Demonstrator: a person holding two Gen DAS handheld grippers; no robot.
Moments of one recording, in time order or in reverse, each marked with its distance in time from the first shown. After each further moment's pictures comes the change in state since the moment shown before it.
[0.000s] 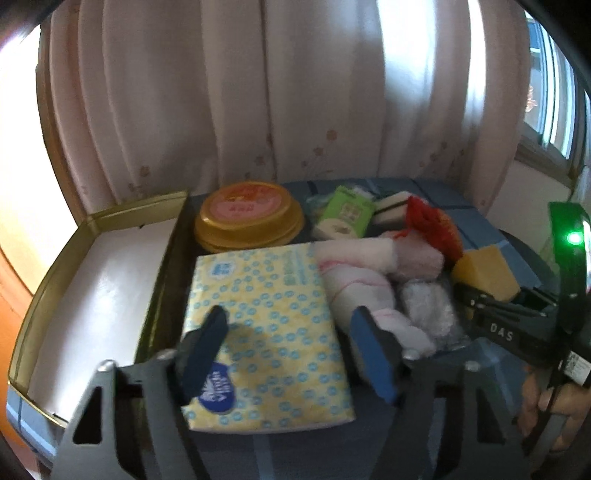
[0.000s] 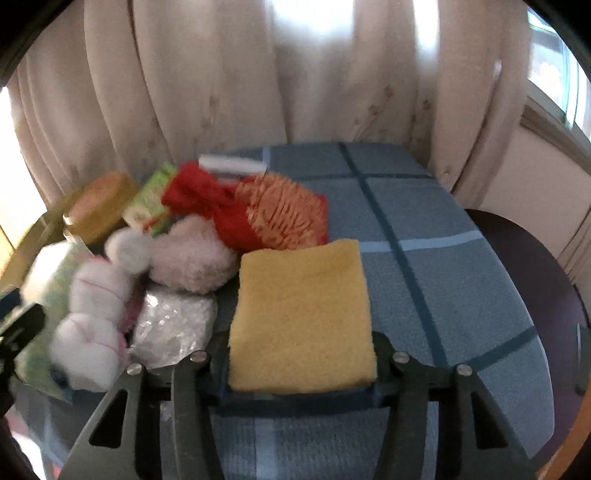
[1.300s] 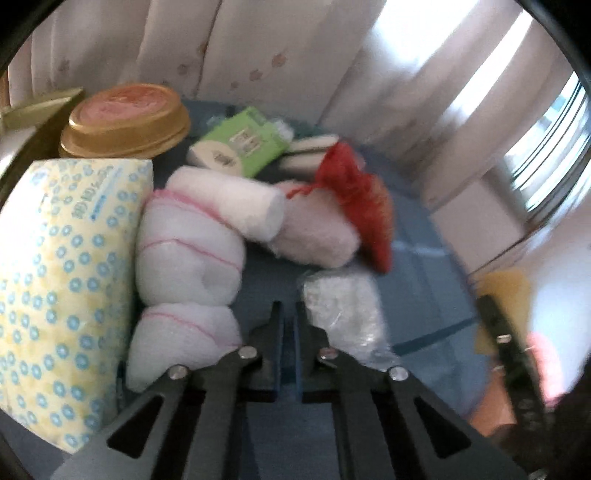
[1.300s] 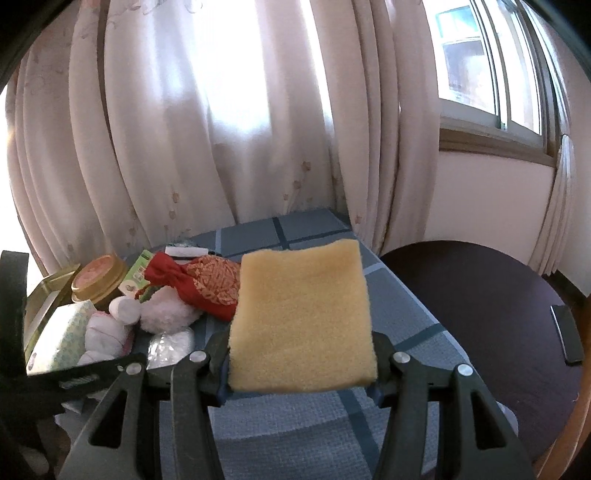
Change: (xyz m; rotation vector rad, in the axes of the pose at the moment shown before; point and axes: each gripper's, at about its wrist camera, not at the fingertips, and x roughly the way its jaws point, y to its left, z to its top) left arm 0.066 -0.054 0.001 -0.268 0.232 -0.333; right arm -0.076 -0.045 -0.016 0.125 -0.262 -0.091
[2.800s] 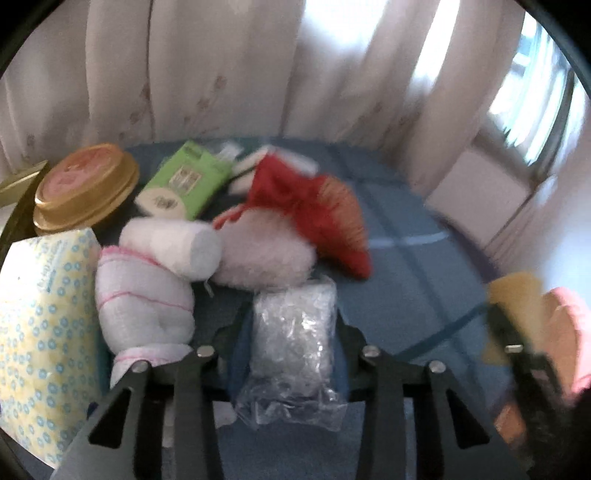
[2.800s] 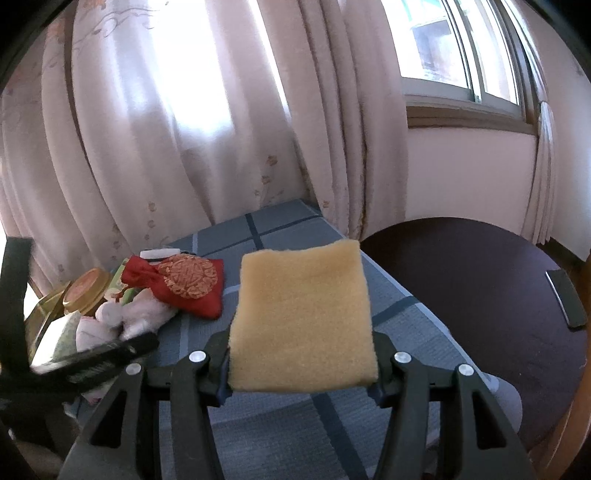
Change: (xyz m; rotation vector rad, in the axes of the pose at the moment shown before) left arm 0.020 -0.041 0.006 0.207 -0.050 0.086; right arm -0.002 -0.033 -0.013 0.106 0.010 -0.022
